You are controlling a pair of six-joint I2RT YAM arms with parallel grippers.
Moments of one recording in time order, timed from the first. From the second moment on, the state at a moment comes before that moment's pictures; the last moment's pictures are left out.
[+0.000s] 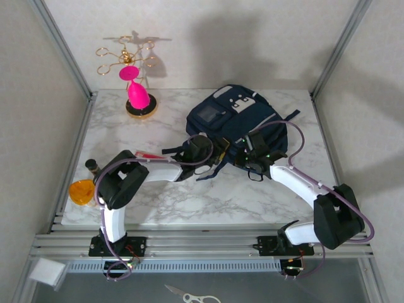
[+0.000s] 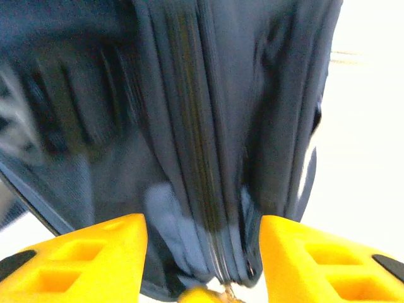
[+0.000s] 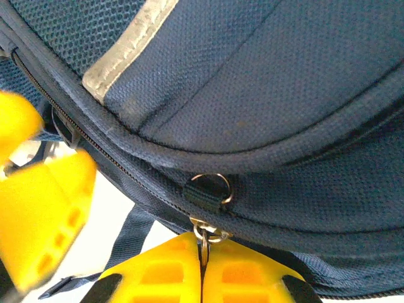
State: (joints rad) left arm -0.79 1.92 1.05 0.47 0.06 -1.60; right arm 0.52 1.37 0.85 -0.41 0.02 0.63
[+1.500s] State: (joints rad) left arm -0.64 1.72 0.86 0.51 0.06 -1.51; right arm 0.57 1.40 0.99 -0.47 0.00 0.53
